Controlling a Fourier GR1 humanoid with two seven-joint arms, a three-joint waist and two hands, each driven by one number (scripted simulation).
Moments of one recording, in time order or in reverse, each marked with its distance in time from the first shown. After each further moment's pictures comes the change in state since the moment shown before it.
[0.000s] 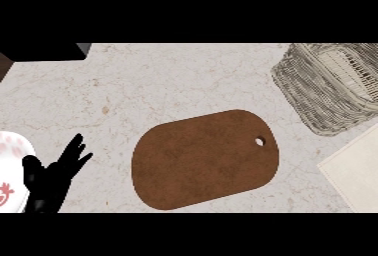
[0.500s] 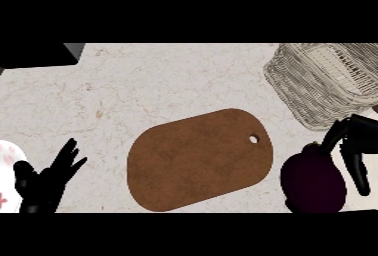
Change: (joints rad) left arm 0.038 0.013 0.016 -0.010 0.018 0.015 -0.008; right arm 0.072 0.145 0.478 -0.272 0.357 -0.216 0.008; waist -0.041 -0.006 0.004
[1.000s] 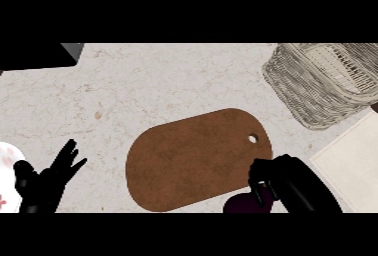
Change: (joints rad) left arm 0.002 0.005 -0.004 0.002 0.005 0.005 0.006; right arm -0.075 0.137 0.509 0.244 0.378 0.092 -0.012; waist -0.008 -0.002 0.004
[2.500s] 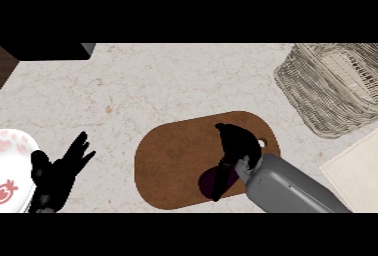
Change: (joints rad) left arm -0.076 0.005 -0.059 0.041 -0.002 0.006 0.002; right arm -0.321 0.483 -0.022 0.610 -0.175 0.308 0.672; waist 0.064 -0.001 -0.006
